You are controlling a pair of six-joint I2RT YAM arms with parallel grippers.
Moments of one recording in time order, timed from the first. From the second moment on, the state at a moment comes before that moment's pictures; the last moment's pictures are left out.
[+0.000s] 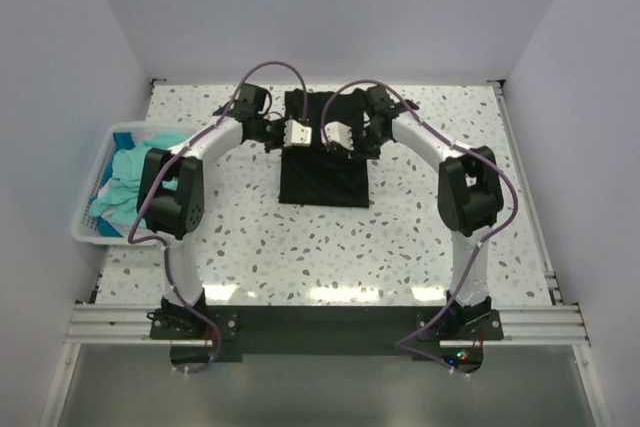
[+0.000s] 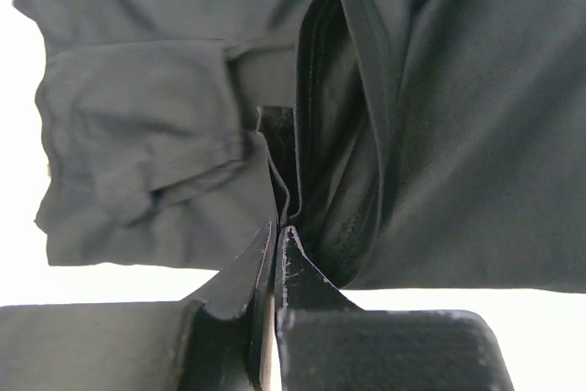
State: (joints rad) left arm -0.28 1.97 1.48 -0.49 0.68 1.28; right arm 0.41 2.04 1.66 -0.81 -0.39 -1.21
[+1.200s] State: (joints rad) left arm -0.14 1.87 1.35 -0.42 0.72 1.09; right arm 0.39 1.93 1.62 -0.84 -0.34 -1.10
